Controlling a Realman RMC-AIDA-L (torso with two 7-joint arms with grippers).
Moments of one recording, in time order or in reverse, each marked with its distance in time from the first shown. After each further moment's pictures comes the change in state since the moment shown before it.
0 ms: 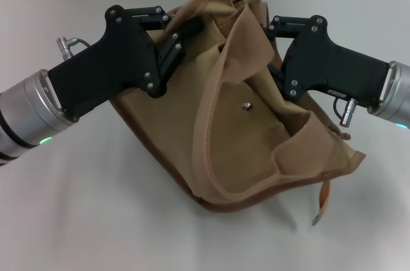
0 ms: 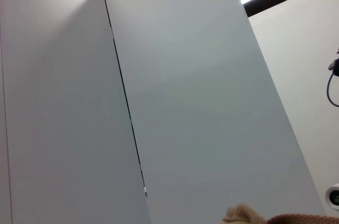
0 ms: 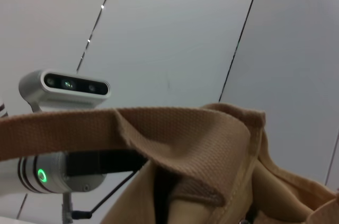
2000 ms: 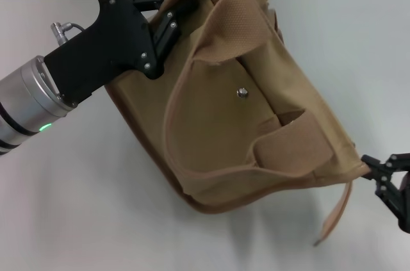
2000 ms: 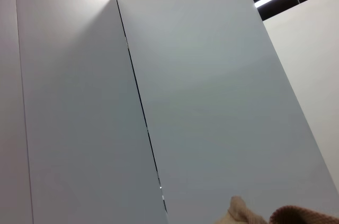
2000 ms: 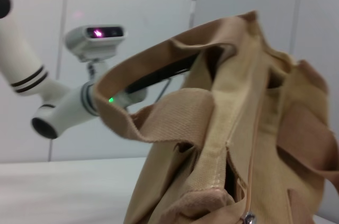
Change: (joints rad) left arm -0.015 -0.001 -0.010 0.003 -0.045 -0.014 0.002; right arm -0.508 -0.011 0.082 -0.309 -0.178 -0.191 0.240
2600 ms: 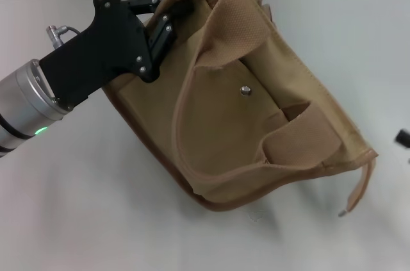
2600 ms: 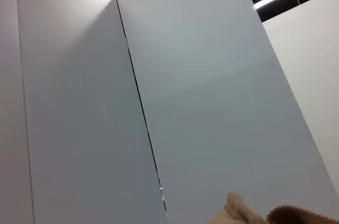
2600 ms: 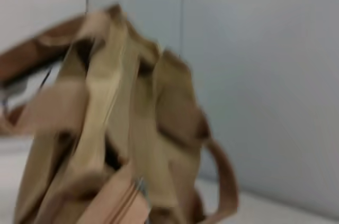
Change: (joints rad) left arm 0.012 0.003 0.002 0.003 0.000 0.012 -0.002; right arm 0.046 -0.010 0.277 0.012 -0.122 0.067 0.079
